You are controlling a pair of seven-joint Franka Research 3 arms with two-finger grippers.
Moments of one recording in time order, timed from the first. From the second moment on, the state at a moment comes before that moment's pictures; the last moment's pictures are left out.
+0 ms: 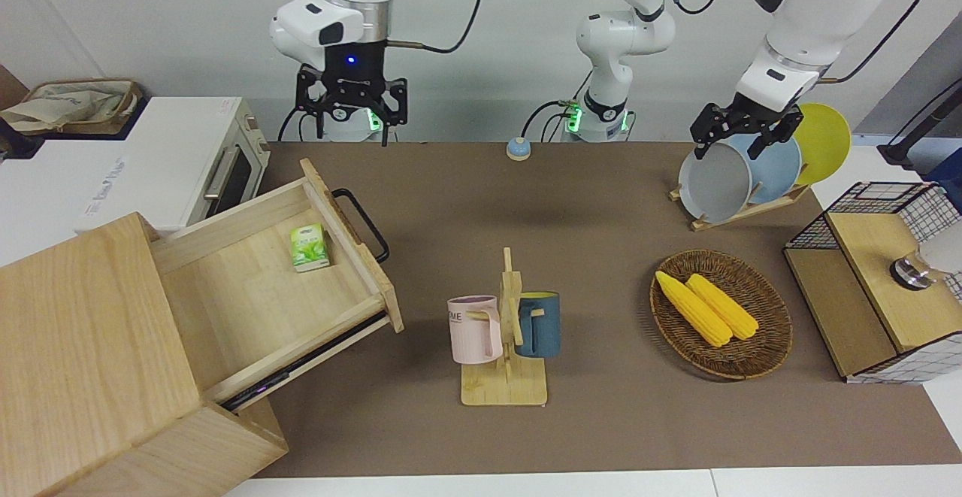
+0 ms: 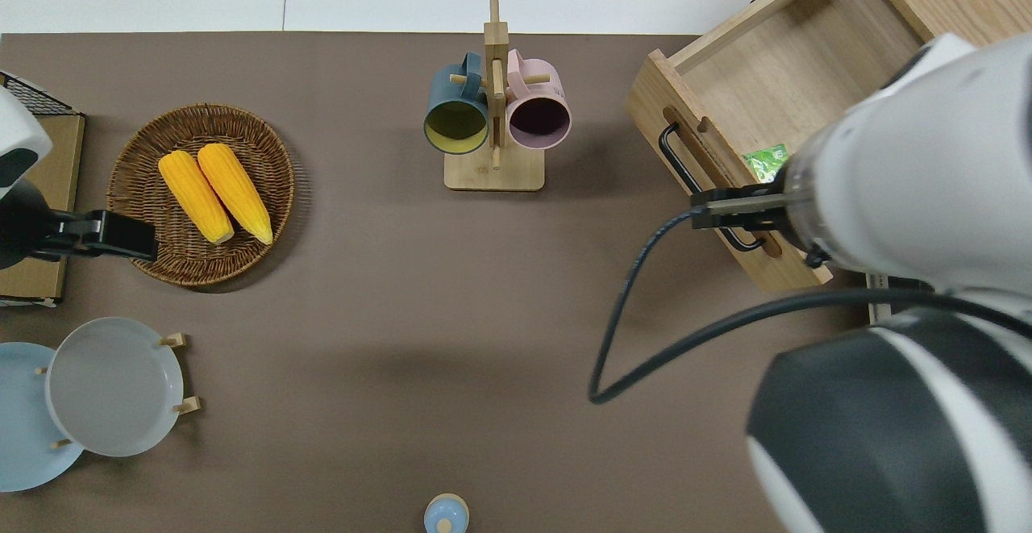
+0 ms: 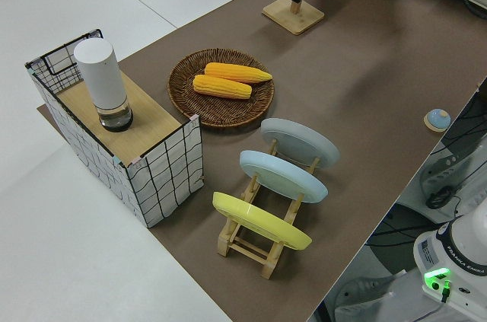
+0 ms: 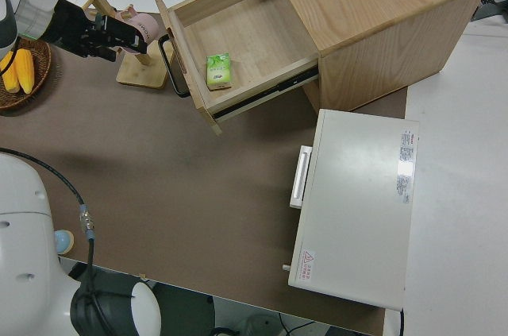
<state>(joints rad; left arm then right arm) 0.03 0.04 -0.06 -1.51 0.00 1.52 0.02 0.21 0.12 0.17 -1.29 -0.22 1.50 0.36</state>
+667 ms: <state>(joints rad) 0.03 0.04 -0.06 -1.51 0.00 1.52 0.02 0.05 0.05 0.05 -1.41 -0.04 1.47 0.11</state>
